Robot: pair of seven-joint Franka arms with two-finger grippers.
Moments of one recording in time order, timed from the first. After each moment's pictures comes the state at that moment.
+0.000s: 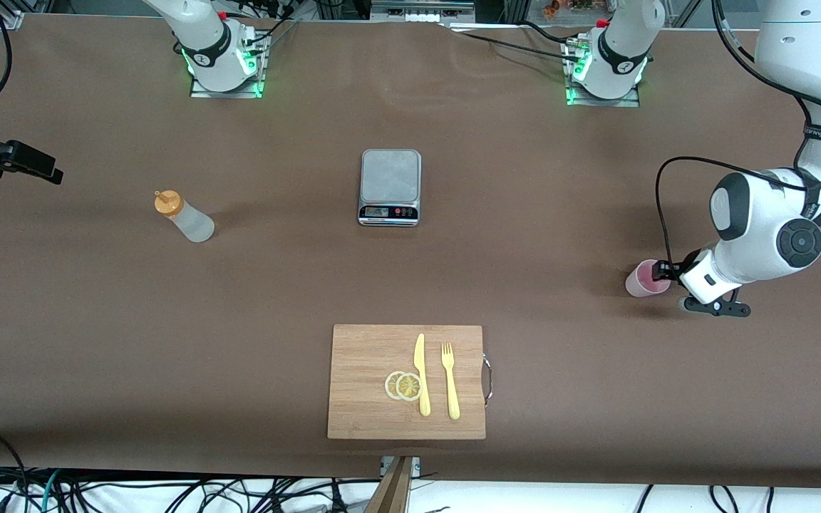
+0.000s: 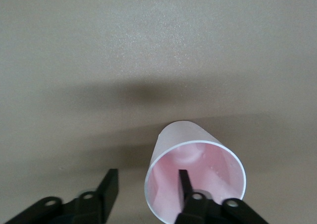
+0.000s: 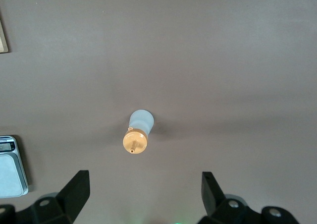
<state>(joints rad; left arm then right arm) 0.10 0.47 -0.01 -1.91 0.00 2.25 0.19 0.09 0.04 -0.18 -1.60 0.01 1.55 0.01</state>
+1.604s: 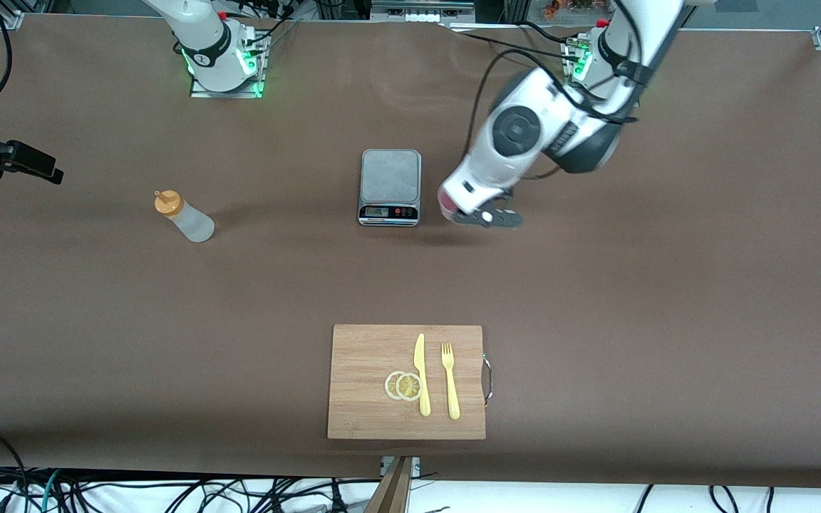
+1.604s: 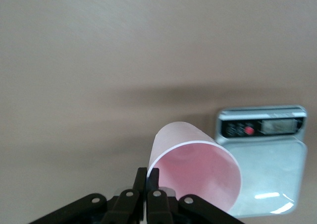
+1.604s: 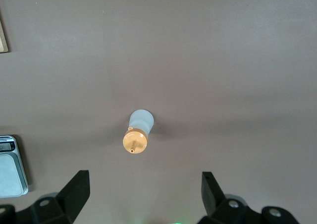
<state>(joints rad) -0.43 0.36 -0.30 -1.86 -0.08 2.09 -0.66 0.09 0.04 -0.18 -1.60 0.01 1.55 0.01</state>
